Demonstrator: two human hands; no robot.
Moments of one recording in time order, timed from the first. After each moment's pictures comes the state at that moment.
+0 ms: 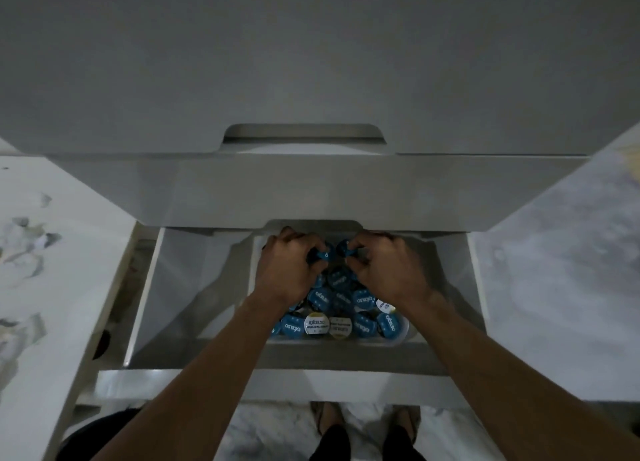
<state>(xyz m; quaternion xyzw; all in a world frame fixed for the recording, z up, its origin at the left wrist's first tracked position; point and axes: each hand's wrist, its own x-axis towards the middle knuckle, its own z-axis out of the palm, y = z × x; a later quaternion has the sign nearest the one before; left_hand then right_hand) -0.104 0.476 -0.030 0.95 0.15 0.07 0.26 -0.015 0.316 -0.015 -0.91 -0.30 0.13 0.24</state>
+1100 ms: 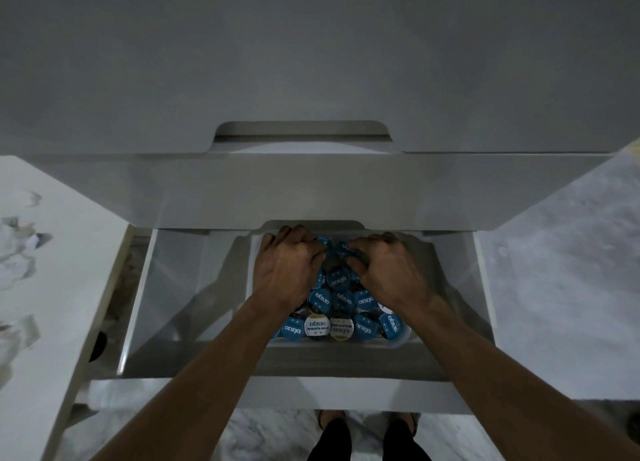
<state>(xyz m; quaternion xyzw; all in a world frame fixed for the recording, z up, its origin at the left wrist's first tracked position) -0.102 0.474 -0.038 0.98 0.14 0.07 0.13 -0.013 0.316 -0.030 -0.91 -0.32 0.14 0.22</state>
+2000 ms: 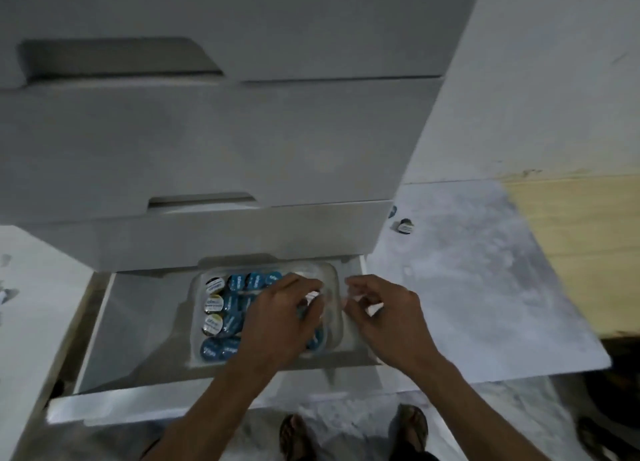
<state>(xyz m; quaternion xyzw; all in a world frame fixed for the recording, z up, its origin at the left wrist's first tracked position) -0.116 0.351 0.064 0.94 0.09 0.14 0.30 -0.046 0.176 0.080 -0.87 -0.22 0.10 0.43</state>
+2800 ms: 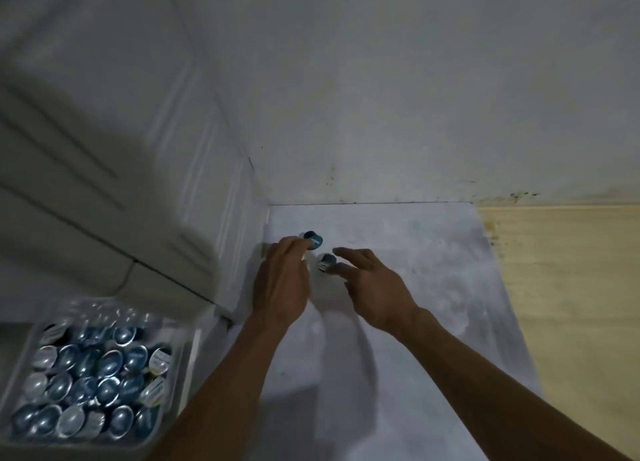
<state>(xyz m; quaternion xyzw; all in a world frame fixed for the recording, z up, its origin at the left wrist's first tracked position) 0.159 0.210 -0.027 0.93 0.23 0.09 0.25 0.243 0.056 -0.043 -0.86 -0.47 0.08 0.19</state>
